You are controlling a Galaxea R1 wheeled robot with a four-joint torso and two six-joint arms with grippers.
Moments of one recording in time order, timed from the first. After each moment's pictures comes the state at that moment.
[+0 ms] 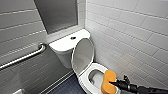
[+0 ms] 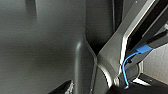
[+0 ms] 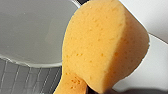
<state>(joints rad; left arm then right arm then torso) 1.54 2.44 -1.70 0.78 0.04 -0.72 -0.59 2.26 -1.42 0.21 0.08 0.30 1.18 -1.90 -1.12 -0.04</state>
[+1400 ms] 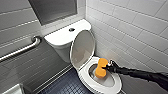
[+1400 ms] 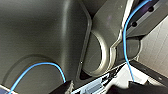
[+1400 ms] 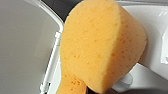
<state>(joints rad) 1.59 2.58 -1.84 0.79 0.03 -0.72 -0.37 2.61 -1.92 0.32 -0.08 0.30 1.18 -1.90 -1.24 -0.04</state>
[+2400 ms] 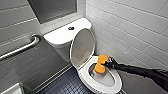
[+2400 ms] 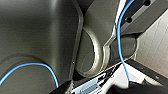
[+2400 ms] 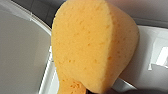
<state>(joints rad) 1.59 2.62 -1.87 0.80 0.03 -0.72 -0.33 2.68 -2.06 0.33 -0.08 0.33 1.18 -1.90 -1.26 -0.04</state>
